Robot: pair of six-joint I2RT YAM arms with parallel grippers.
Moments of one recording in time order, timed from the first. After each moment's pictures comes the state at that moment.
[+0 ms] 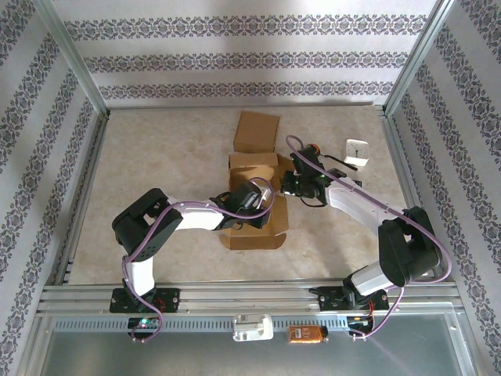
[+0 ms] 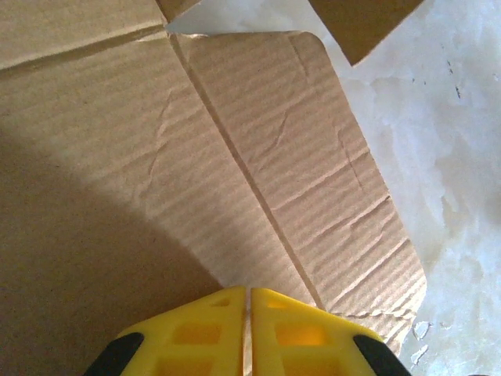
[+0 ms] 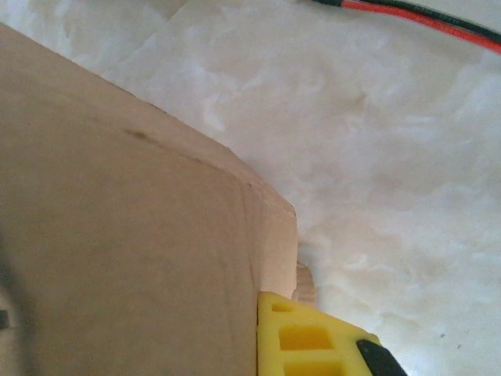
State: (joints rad) left arm -0.81 1.87 0.95 0.08 0.16 -0.48; right arm 0.46 1.49 0.97 -0.45 -0.06 0.65
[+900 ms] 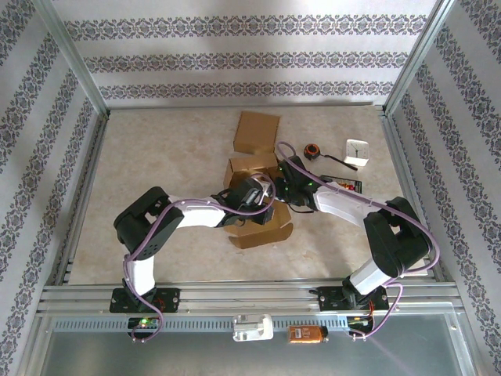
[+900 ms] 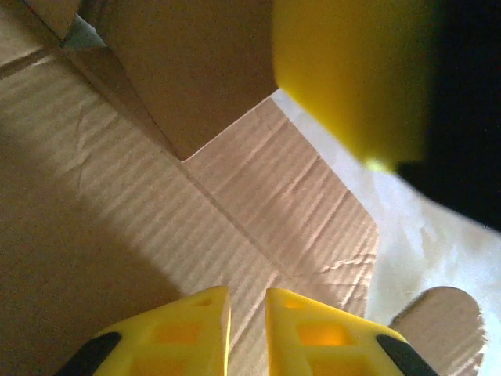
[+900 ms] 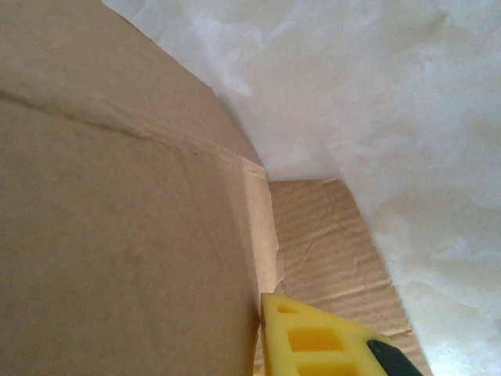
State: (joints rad) left arm -0.80 1.87 0.98 0.09 0.18 -0.50; right arm 0.54 1.57 0.90 -0.27 -0.04 0.82
